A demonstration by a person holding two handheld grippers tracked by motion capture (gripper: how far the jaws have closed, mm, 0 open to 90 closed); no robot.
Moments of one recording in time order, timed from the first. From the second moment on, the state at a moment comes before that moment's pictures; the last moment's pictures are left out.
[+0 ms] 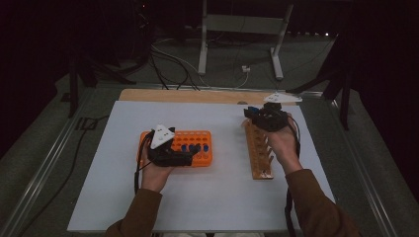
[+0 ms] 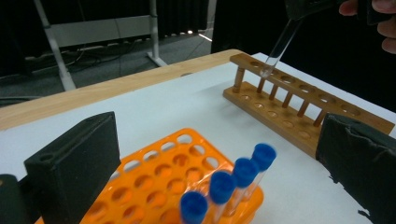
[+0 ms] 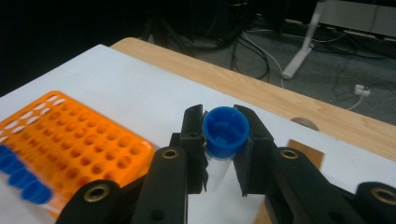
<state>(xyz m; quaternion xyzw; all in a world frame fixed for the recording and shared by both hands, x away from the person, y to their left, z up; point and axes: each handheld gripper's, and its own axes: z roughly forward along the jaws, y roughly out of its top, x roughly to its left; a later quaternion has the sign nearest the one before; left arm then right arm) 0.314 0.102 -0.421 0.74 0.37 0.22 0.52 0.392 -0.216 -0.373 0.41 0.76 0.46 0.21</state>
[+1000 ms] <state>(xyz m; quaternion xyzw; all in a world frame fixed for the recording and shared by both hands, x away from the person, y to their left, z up) 0.322 0.023 -0.410 0.77 0.30 0.24 0.52 0.352 -0.171 -0.359 0.34 0.79 0.49 0.14</state>
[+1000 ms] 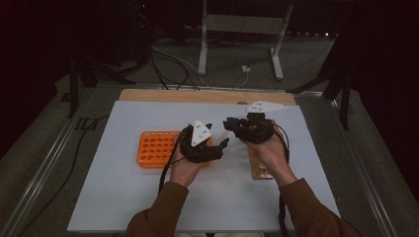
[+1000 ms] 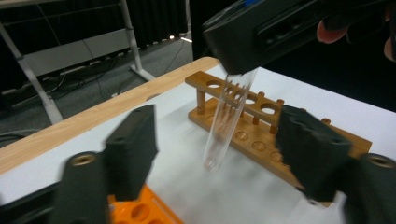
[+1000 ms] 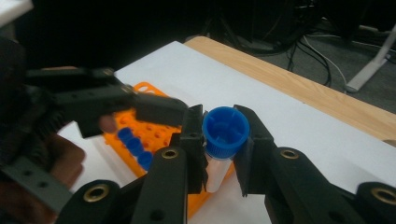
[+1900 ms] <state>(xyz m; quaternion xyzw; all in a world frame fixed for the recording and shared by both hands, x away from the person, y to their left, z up) 0.328 0.020 -0.413 0.76 0.30 0.21 0.54 0.352 -0.175 -0.358 0.35 0.78 0.51 0.12</state>
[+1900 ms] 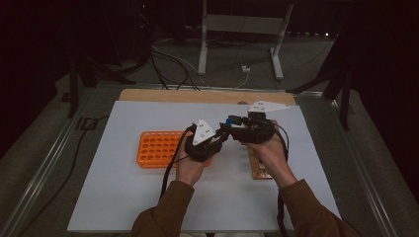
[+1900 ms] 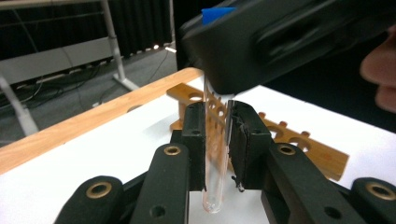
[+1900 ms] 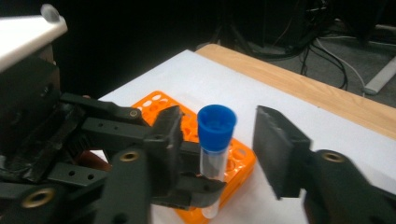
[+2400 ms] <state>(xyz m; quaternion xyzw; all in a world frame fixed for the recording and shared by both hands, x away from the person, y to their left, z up) 0.334 0.040 -0.410 0.75 0.33 0.22 0.54 0.354 -0.189 -0.359 0.36 0.77 0.51 0.16</state>
